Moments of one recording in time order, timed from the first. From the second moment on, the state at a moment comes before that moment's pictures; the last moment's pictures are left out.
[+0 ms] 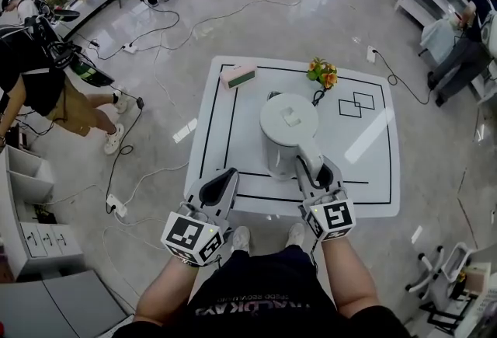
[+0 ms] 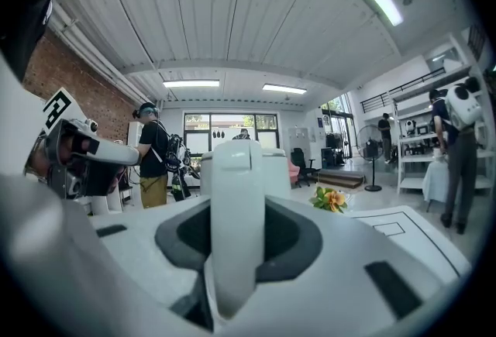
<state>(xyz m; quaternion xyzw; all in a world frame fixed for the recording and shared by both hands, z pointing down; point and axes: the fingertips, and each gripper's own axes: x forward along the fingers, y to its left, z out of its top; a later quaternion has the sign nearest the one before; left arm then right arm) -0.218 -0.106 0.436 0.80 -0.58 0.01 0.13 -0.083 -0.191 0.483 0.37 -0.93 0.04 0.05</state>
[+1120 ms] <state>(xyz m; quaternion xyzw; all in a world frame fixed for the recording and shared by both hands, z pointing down) -0.205 -0.111 0.440 0.81 -0.57 0.00 0.13 -0.070 -0.168 0.501 0.40 -0.91 0.04 0.05</state>
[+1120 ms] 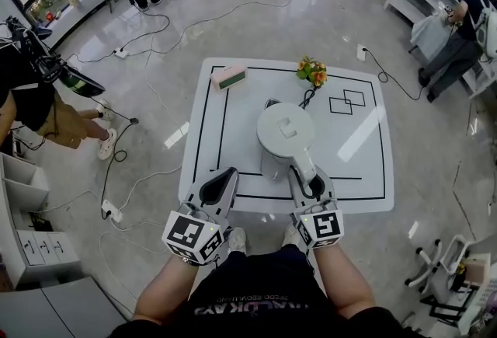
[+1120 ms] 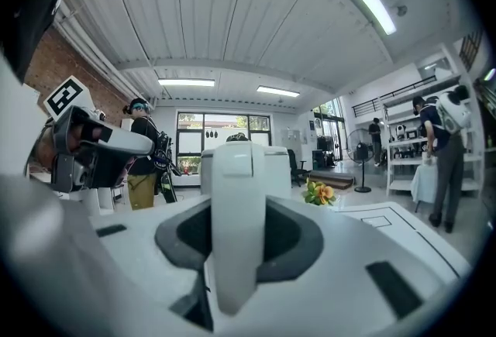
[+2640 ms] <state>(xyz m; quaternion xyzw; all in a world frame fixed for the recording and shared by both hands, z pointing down) -0.120 -0.107 0.435 0.93 -0.37 0.03 0.09 0.017 -0.119 0.447 0.52 -0.86 0.05 0.02</state>
